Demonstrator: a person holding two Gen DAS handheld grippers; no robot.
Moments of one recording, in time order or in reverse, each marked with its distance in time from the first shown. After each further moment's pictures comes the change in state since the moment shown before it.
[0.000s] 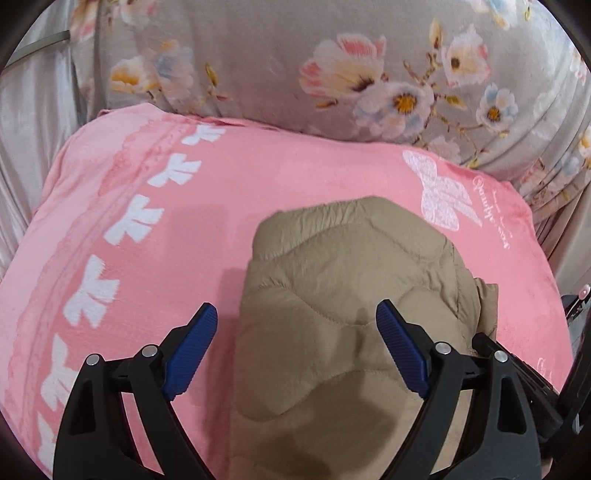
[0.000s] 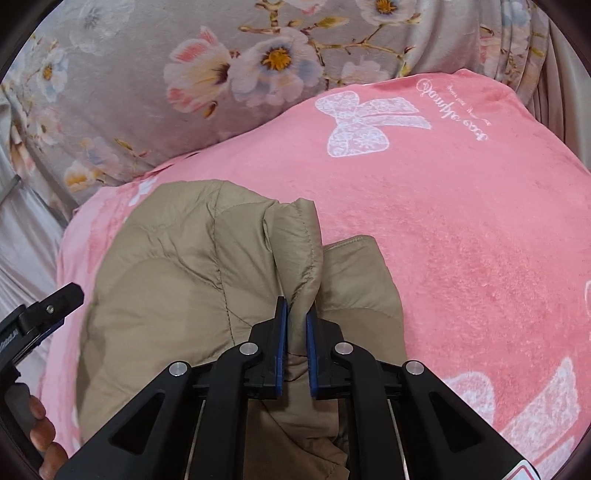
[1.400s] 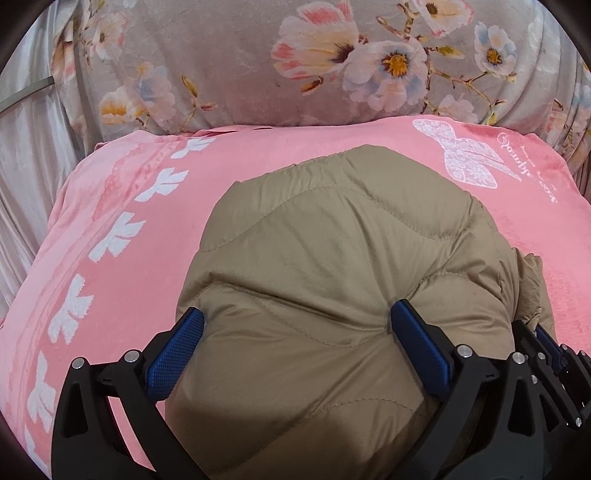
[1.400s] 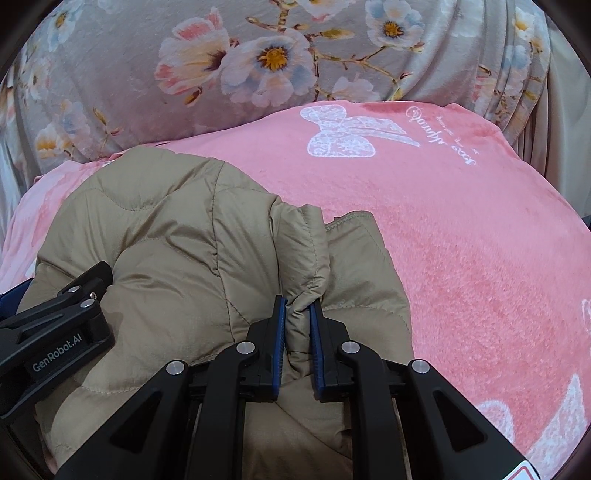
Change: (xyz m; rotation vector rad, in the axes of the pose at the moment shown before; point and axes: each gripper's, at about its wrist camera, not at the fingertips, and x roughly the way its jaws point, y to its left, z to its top) left arm 0.084 -0.050 -0.047 0.159 -0.091 0.185; right arm 0.054 0.003 -0.031 -0.127 -0.125 -0.196
